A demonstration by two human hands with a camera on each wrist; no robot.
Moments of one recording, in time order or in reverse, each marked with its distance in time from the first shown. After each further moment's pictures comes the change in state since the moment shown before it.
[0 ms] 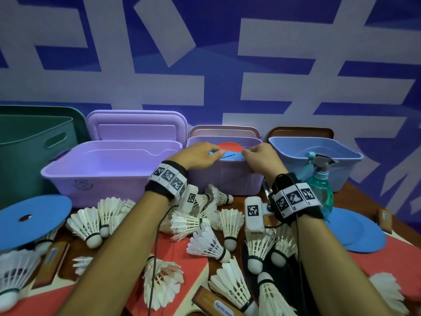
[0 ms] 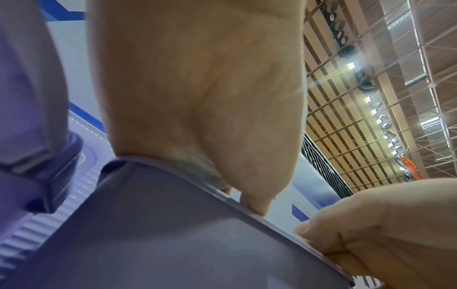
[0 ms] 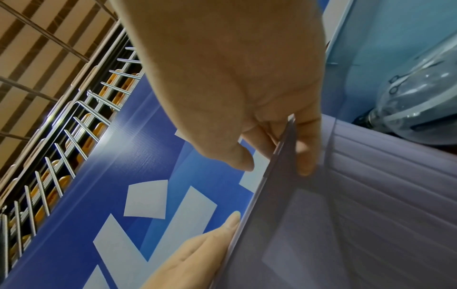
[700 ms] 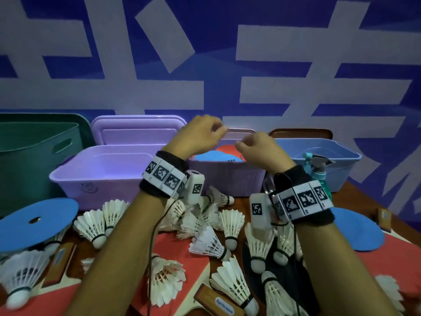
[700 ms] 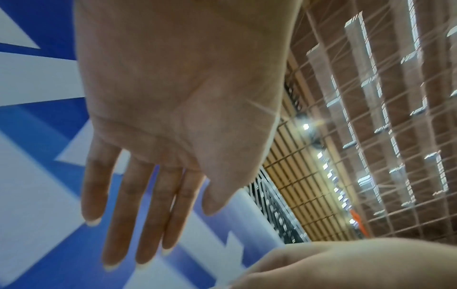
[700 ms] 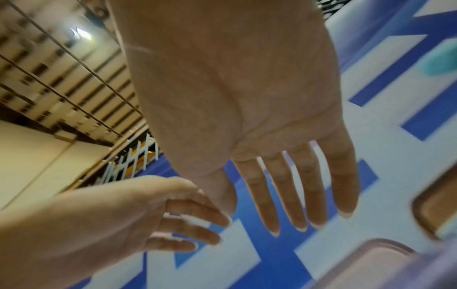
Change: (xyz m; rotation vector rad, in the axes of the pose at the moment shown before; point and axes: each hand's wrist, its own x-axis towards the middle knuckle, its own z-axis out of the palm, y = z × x) left_hand -0.023 0.046 -0.053 -0.001 0.336 0.046; right_hand -0.035 -0.049 -0.030 -0.253 -0.050 -0.214
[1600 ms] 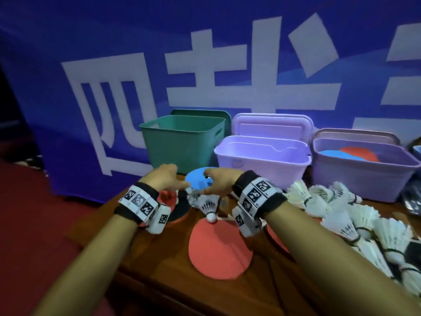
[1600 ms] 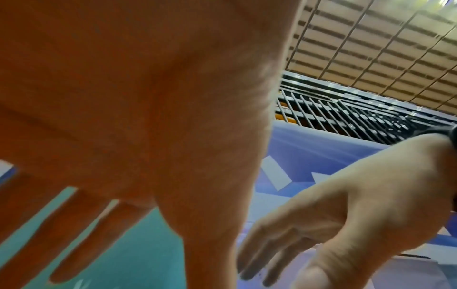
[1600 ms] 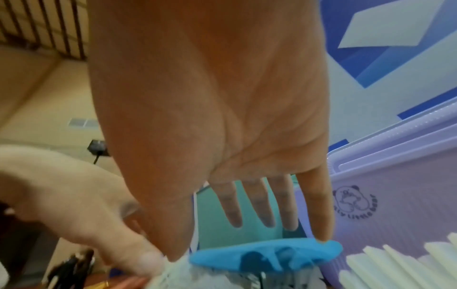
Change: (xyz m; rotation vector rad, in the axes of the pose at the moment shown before) left_hand -0.341 -0.168 -0.204 0.473 -0.279 -0.911; right_hand -0.114 -0.295 0.203 -0.300 -0.706 -0.608
